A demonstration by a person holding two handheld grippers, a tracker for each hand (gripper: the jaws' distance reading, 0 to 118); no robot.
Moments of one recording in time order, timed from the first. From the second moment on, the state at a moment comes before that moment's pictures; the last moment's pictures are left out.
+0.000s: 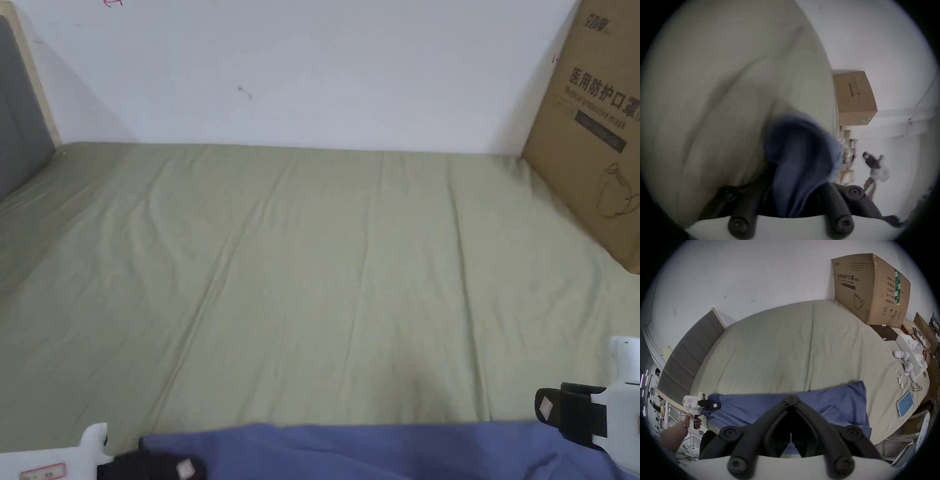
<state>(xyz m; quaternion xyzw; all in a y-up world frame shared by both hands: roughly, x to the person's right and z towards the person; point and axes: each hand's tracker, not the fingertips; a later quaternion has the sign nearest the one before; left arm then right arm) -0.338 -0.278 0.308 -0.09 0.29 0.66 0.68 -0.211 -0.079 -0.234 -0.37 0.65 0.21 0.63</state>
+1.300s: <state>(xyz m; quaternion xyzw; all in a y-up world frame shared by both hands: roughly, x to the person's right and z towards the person) -0.310 -0.150 0.139 -0.30 0.39 0.42 0.76 -0.191 -0.077 -0.264 -0.37 0.67 0.21 0.61</state>
